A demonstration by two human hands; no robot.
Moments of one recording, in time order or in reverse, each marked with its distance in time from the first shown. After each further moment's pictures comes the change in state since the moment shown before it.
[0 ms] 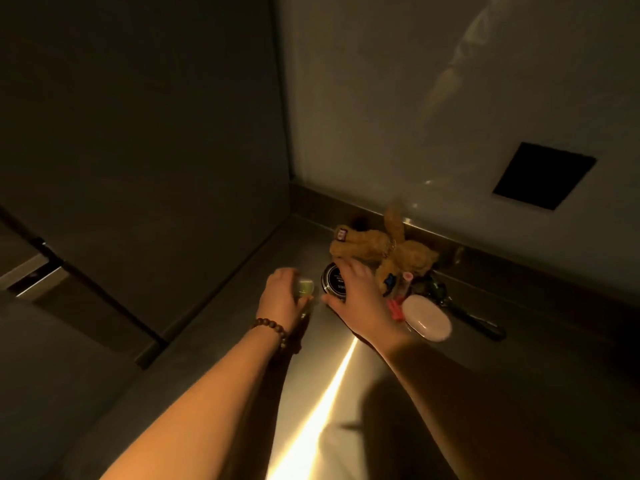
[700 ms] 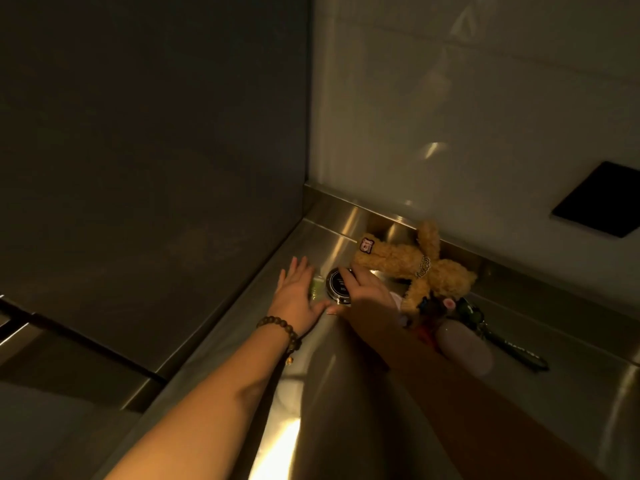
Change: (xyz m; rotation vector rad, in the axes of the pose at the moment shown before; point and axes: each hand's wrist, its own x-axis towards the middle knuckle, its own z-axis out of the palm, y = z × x) left_hand 0.069 -0.045 0.015 0.015 -0.162 0.166; right_hand 0.065 -0.004 0.033 -0.337 -0.234 0.050
